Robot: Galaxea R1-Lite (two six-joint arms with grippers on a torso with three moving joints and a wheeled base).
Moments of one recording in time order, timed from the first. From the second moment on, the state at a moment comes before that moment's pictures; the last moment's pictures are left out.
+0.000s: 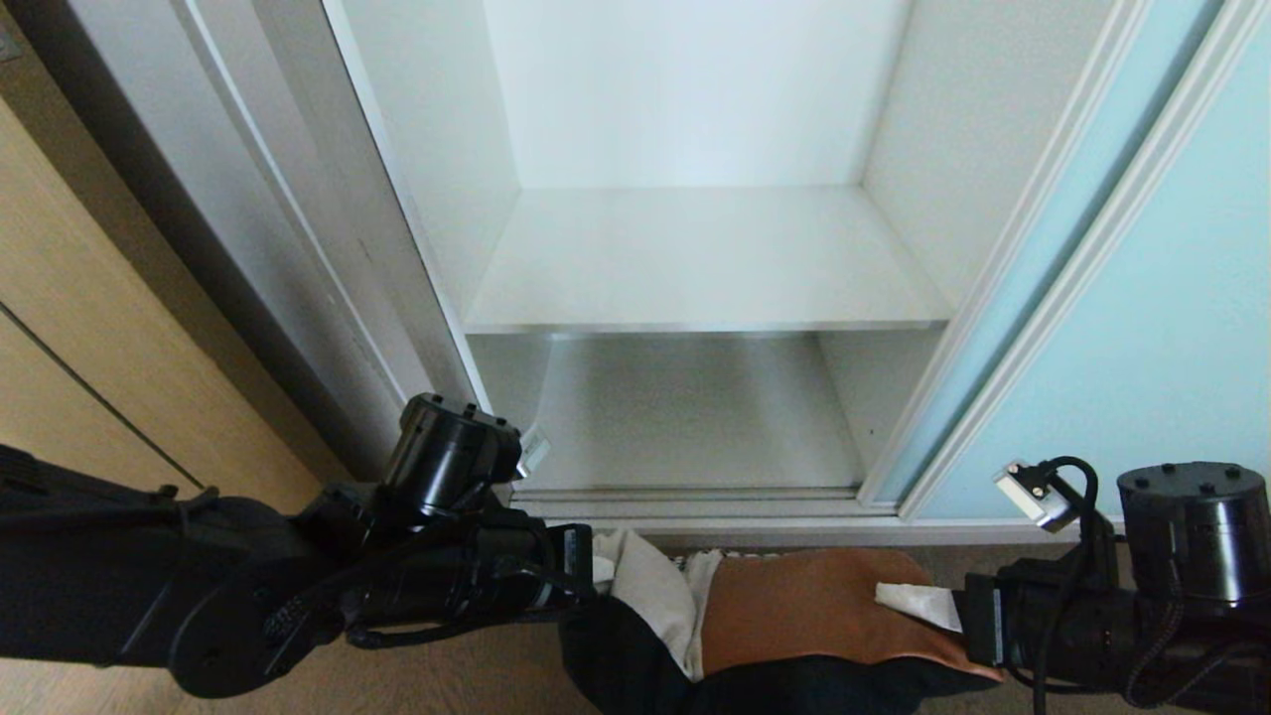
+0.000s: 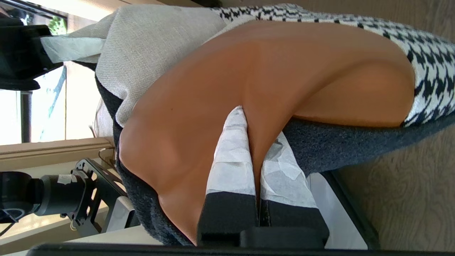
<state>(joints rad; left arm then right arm) -0.59 1.75 -0.78 -0.31 -0.22 -0.53 0.35 1.54 -0.38 -0.65 0.38 0.50</state>
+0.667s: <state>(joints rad) -0.59 1.75 -0.79 -0.31 -0.22 -0.53 0.36 1.57 -0.37 -0.71 0.38 0.51</state>
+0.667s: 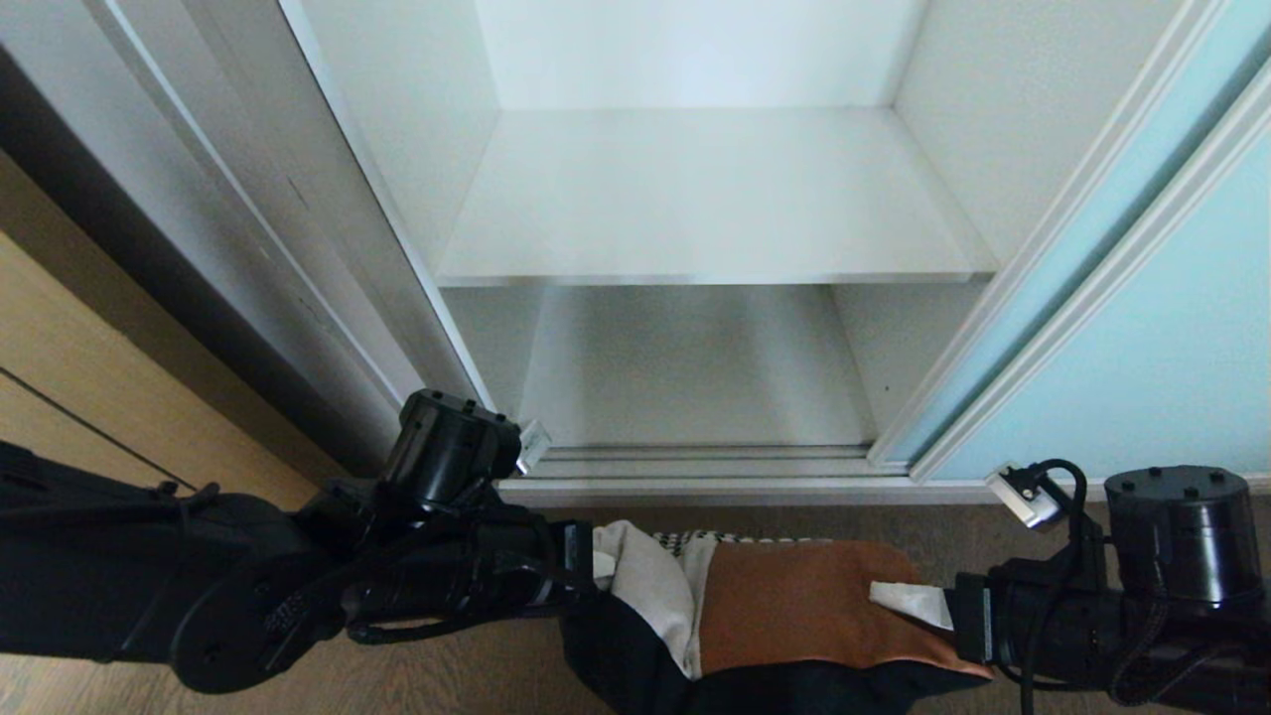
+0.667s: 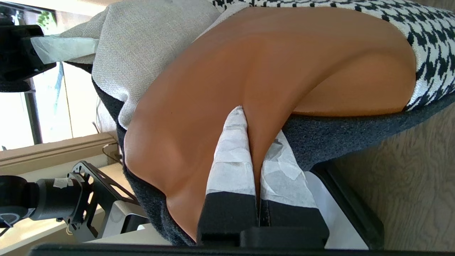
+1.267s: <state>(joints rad) -0.59 1.77 -0.78 -0.31 -0.22 -0.53 0.36 1.58 -0.37 -0.71 0.38 0.51</state>
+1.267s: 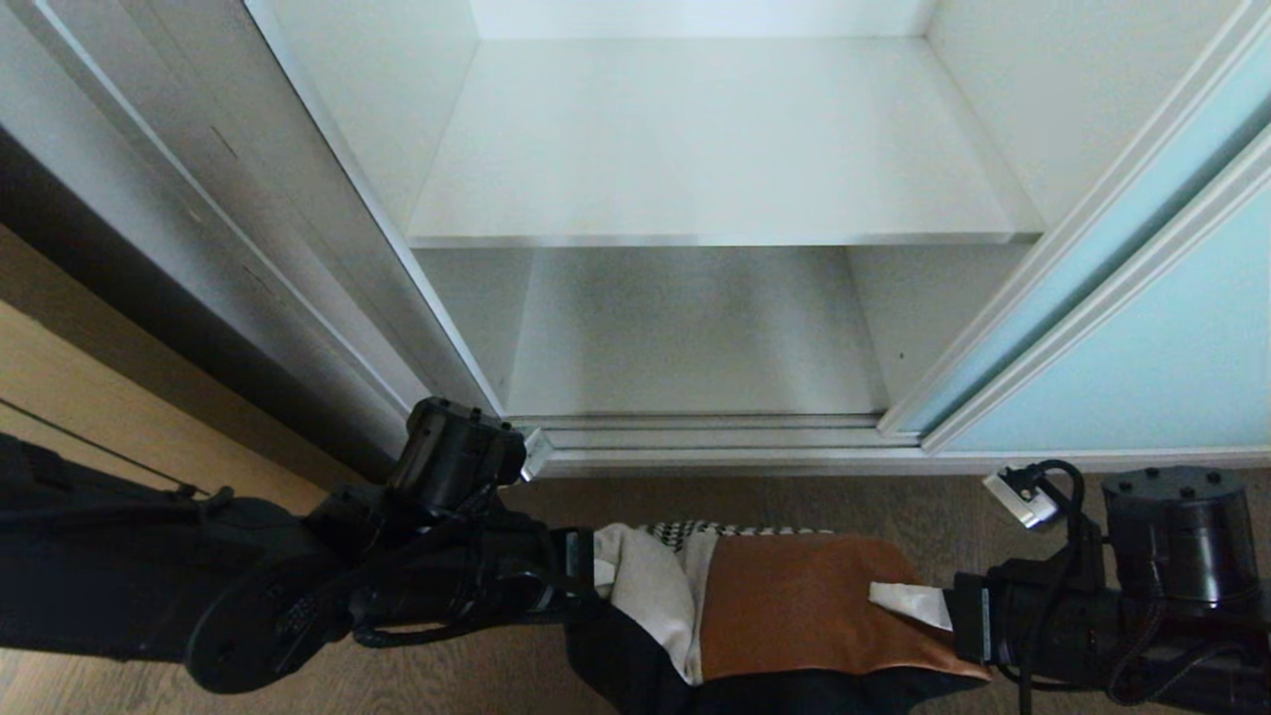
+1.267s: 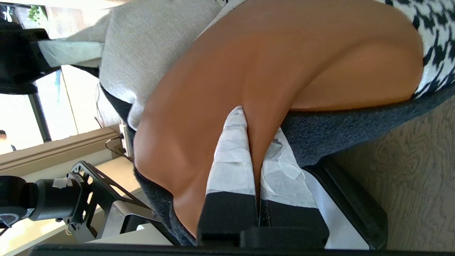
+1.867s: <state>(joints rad) -0.59 1.81 -0.79 -0.31 -0.22 -0.53 0.36 1.60 -0.36 -0.73 0.38 0.50</state>
